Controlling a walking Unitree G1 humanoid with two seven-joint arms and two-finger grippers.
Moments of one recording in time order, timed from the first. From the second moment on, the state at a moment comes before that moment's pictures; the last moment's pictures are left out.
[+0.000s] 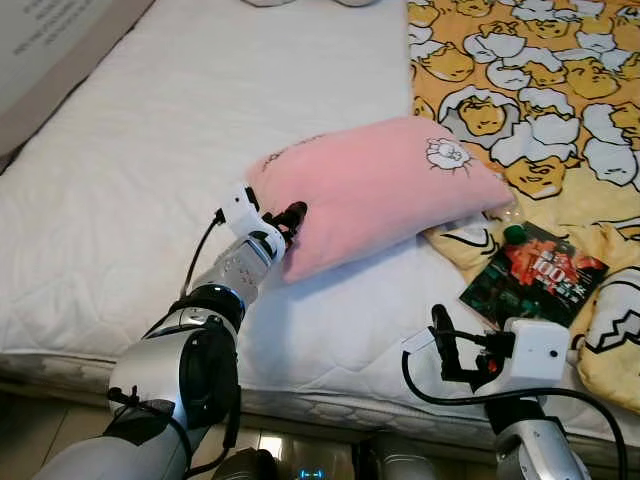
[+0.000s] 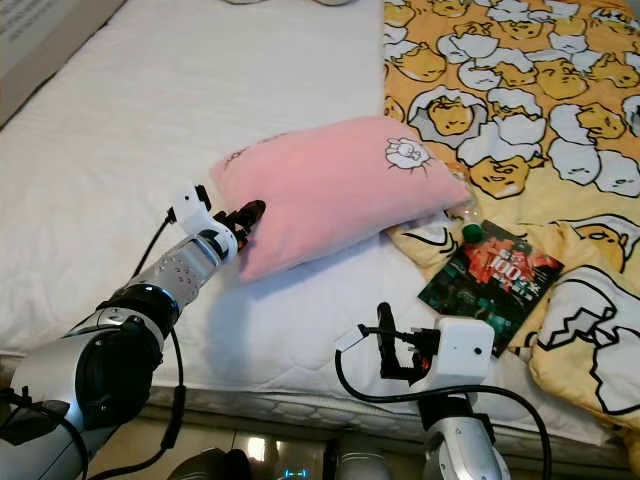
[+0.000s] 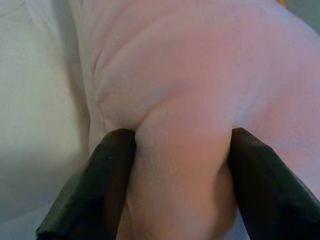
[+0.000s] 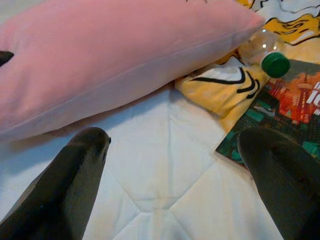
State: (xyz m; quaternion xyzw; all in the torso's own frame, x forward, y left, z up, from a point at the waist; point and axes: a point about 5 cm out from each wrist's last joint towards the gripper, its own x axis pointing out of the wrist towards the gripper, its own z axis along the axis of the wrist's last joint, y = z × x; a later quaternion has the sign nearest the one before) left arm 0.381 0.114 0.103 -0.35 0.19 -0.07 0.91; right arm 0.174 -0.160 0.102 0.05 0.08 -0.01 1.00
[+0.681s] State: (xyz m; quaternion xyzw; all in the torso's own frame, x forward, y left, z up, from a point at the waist) left arm 0.389 0.125 0.124 -0.41 0.13 -0.10 0.90; right arm 0.188 -0.157 0.092 0.06 0.09 0.00 0.99
